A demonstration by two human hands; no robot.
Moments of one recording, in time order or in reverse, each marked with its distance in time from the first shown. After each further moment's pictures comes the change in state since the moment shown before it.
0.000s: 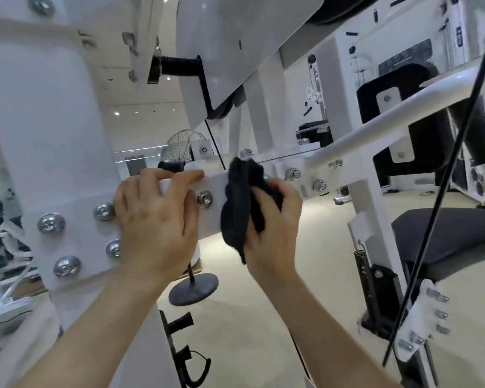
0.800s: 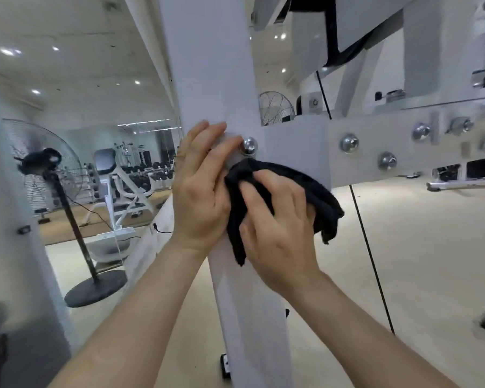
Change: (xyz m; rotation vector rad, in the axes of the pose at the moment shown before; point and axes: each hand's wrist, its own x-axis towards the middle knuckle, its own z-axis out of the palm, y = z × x) left_hand -0.041 -0.097 -0.055 -0.199 0.078 -0.012; right_hand -0.087 -0.088 0.088 -0.099 -0.078 -0.430
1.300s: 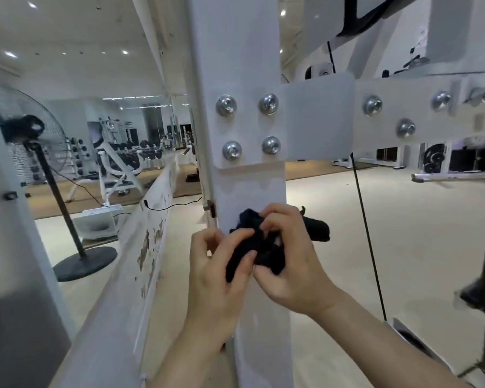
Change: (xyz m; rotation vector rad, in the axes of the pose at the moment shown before) left_hand -0.154 0.027 -0.025 -0.148 -0.134 -0.404; right_hand -0.072 0.002 -0.022 0.610 -0.470 0.173
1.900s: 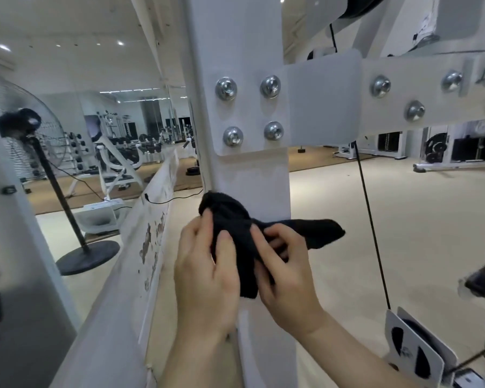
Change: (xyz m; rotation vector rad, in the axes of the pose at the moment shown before) left_hand 0.001 0.005 -0.001 -0.051 0.074 -0.319; right_hand -0.043 0.004 0.036 -0.341 0.168 0.024
